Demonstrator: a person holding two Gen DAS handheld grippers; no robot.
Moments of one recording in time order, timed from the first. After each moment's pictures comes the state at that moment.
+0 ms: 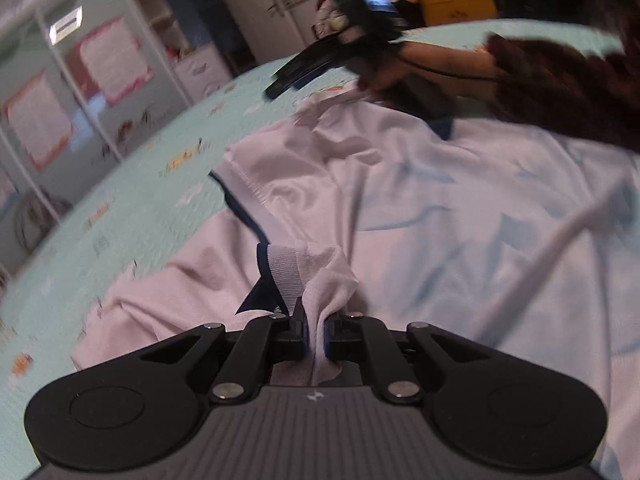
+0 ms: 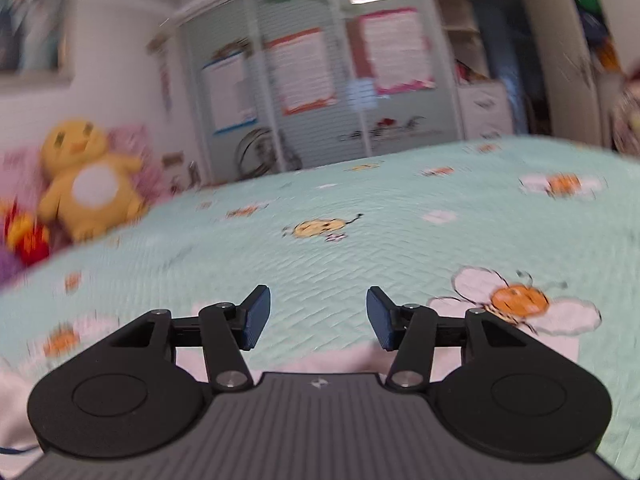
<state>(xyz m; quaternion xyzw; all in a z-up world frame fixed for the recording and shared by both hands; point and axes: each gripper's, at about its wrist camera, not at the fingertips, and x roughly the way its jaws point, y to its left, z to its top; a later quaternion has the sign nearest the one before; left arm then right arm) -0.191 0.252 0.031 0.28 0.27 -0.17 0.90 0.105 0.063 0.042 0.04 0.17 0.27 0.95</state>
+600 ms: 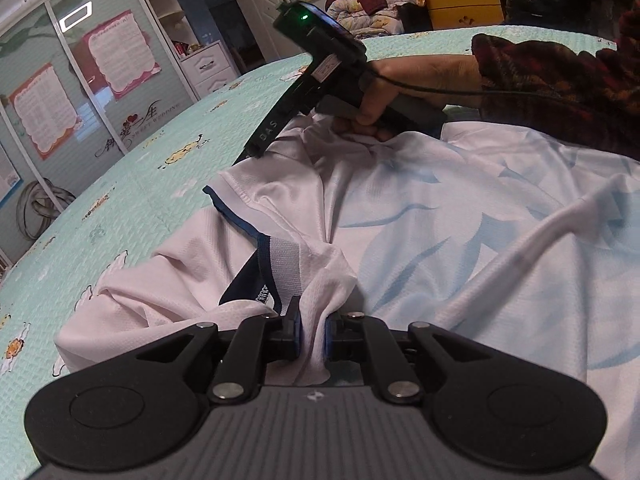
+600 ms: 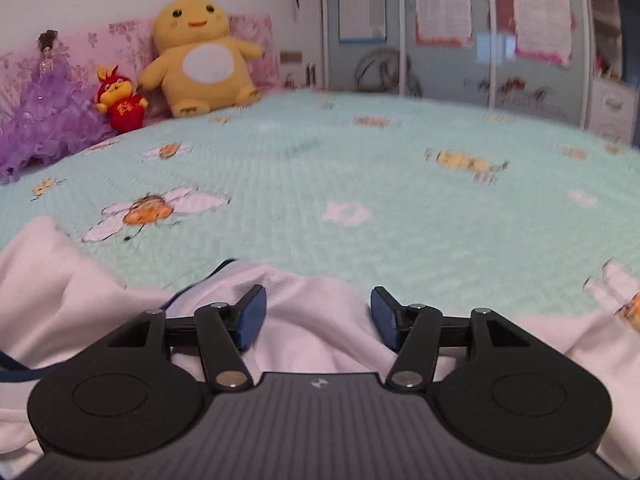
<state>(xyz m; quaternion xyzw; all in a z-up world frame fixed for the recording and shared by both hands) -0.192 0.245 0.029 0.25 0.28 -0.16 0.91 0.082 0.134 0.034 -0.07 0.25 0.44 0.86</state>
